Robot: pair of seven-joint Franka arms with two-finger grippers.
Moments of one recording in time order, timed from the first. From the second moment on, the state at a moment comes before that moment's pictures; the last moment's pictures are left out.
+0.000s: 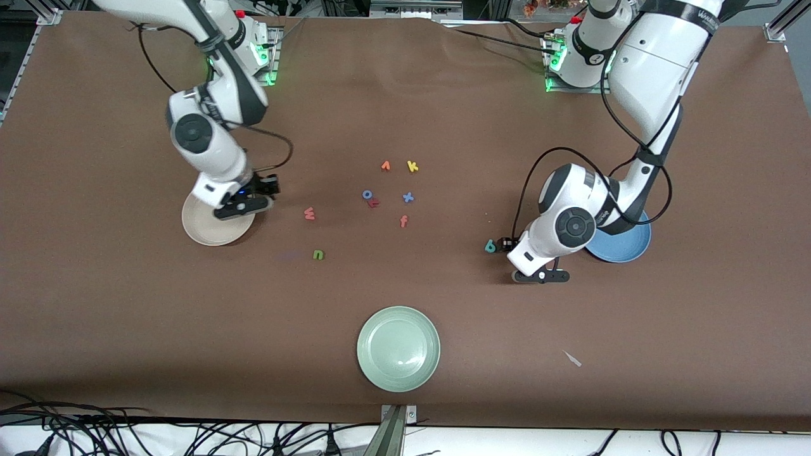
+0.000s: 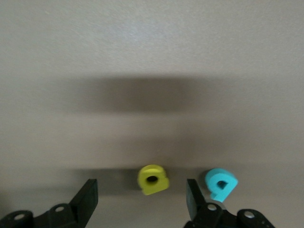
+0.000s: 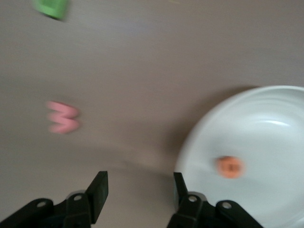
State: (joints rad) left arm -0.17 0.68 -0.21 -1.73 0.05 2.26 -0.42; right arm 0.07 0.24 0.31 -2.31 -0.15 2.51 0.25
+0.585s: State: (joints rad) left arm -0.18 0.71 -0.20 -1.72 0.05 2.28 -0.45; right arm 0.19 0.42 0.32 -2.21 -0.15 2.63 0.41
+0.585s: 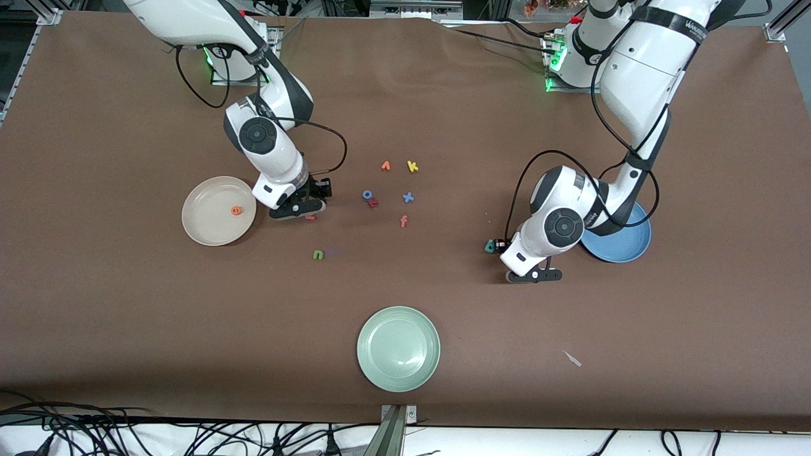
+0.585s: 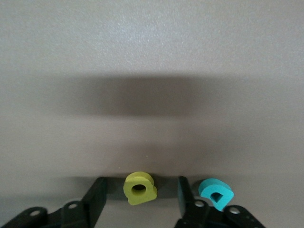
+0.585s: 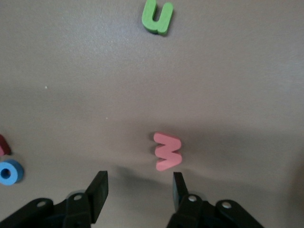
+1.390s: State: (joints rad) left arm -0.10 0.66 -0.18 -1.69 0.06 2.14 -0.26; right arm 0.19 0.46 0.28 -2.18 -0.15 2.66 0.37
